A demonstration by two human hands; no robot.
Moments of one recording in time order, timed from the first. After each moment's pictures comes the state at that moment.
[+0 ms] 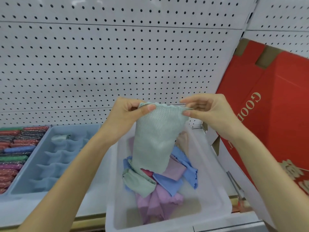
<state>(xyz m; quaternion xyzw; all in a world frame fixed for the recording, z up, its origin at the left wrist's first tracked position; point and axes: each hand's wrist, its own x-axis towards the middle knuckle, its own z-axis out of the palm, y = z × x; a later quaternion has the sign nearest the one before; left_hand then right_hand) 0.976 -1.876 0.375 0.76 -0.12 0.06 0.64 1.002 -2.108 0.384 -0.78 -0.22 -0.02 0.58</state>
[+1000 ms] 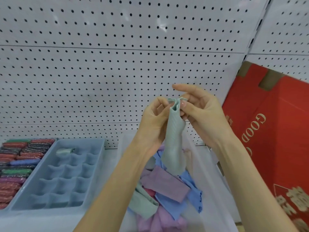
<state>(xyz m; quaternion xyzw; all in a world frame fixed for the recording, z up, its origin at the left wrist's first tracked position) 0.996 -1.937 0.399 0.42 -0.11 0.00 0.90 1.007 -2.062 0.424 -0.62 -0.28 0.00 0.74</state>
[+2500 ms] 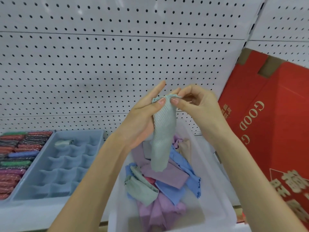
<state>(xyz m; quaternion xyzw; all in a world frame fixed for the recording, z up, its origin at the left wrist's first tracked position) 0.977 -1.904 0.398 0.51 -0.14 -0.07 0.84 0.996 -2.057 0.412 -0.75 -0.17 -0.08 0.64</state>
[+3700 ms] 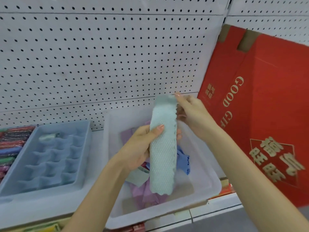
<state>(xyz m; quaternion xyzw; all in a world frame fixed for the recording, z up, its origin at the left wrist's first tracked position) 0.934 -1.933 0.314 0.50 -0.05 -0.24 0.83 0.991 -2.093 0.346 -0.72 0.05 0.03 0.69</state>
